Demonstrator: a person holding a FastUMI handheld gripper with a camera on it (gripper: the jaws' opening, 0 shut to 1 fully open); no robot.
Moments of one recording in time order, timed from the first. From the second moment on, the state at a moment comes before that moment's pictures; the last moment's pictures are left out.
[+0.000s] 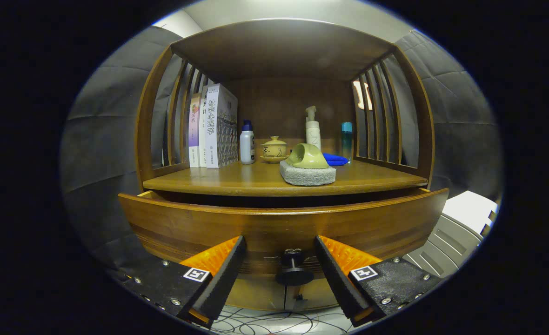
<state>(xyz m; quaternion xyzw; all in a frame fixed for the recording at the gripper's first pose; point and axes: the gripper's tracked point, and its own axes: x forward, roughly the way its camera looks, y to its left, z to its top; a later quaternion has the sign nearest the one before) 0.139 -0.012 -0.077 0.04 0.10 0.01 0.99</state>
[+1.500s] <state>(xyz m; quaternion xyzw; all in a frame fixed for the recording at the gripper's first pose) 0.061 -0.050 0.096 0.01 0.04 -0.03 1.00</state>
